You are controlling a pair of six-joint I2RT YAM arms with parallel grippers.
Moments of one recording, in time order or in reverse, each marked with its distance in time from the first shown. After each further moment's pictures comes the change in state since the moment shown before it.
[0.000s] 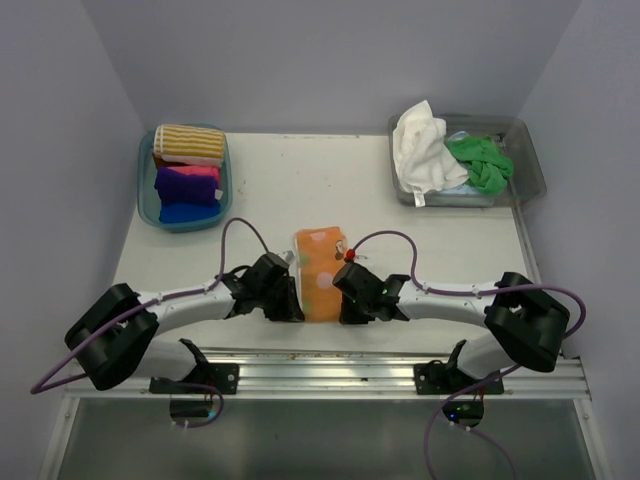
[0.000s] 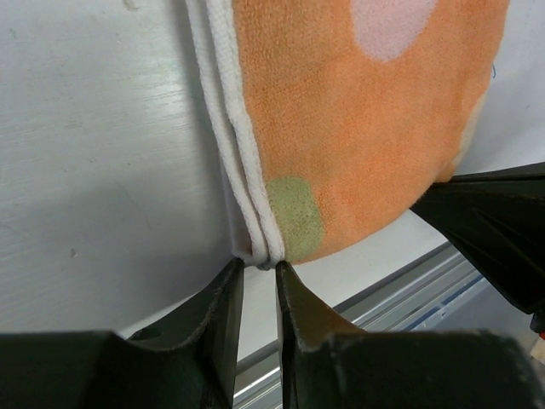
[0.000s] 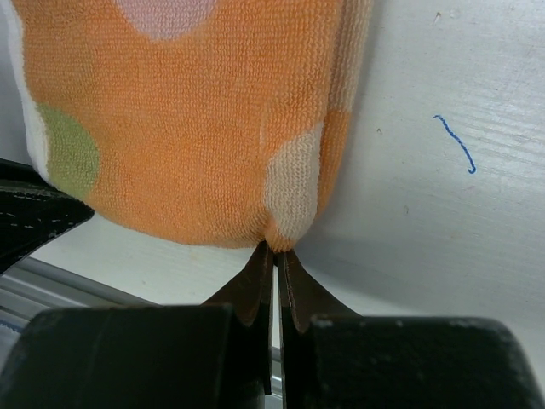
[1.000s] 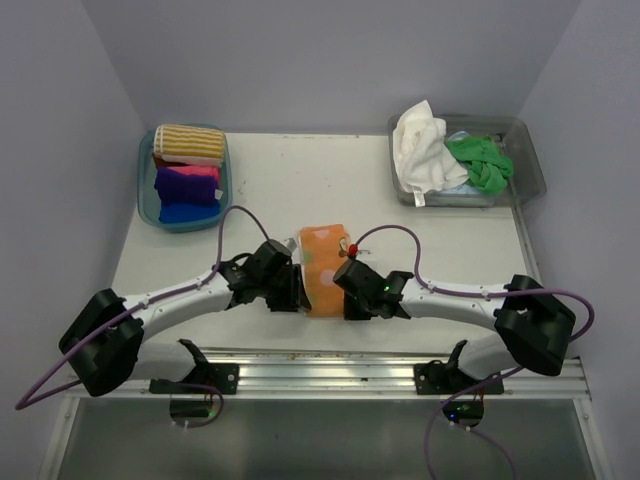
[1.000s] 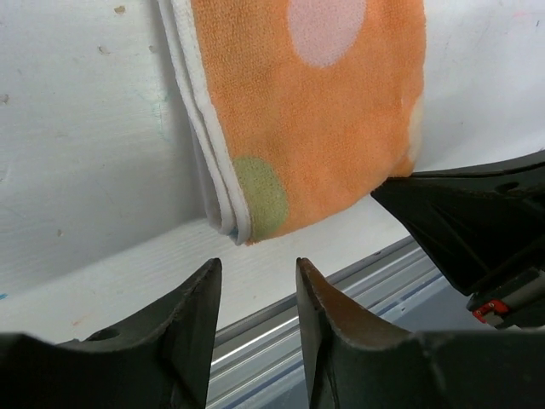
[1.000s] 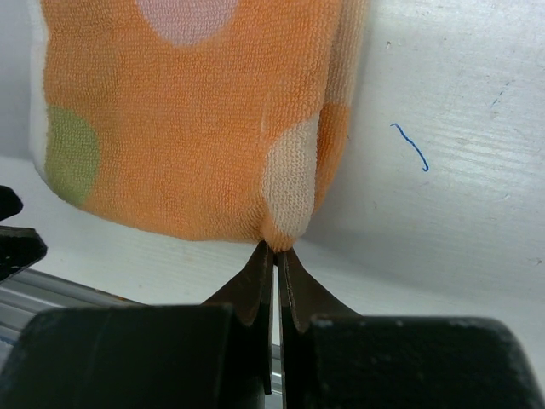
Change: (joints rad) left arm -0.001 -0.020 0.145 -0.160 -0.019 -0.026; right arm 0.001 -0.036 0.041 -0.087 0.071 -0.015
